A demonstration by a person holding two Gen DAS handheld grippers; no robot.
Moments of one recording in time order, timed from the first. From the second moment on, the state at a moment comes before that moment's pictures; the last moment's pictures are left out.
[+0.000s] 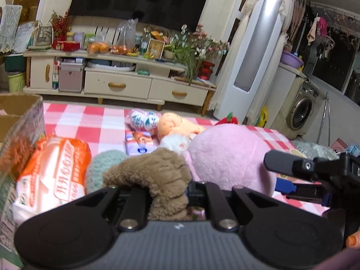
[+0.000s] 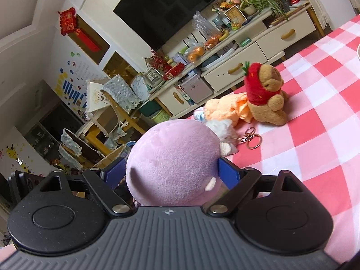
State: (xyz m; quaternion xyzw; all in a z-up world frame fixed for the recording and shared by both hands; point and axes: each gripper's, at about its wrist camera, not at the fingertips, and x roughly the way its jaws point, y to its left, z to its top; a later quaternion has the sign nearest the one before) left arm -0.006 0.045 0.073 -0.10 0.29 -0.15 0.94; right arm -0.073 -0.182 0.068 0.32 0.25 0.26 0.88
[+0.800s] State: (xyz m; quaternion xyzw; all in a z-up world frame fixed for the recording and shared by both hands) left arm -0.051 0.175 0.129 -0.15 0.18 -0.06 0.97; right arm -0.017 -0.085 0.126 0.27 0.20 0.38 0.86
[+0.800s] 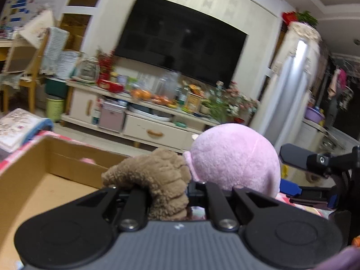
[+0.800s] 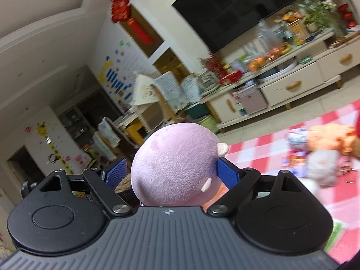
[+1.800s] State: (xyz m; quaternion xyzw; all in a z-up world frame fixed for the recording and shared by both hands) left arm -0.044 0.263 0.097 -0.13 0.29 0.12 0.94; right arm 0.037 0.005 0.114 0.17 0.26 0.40 0.86
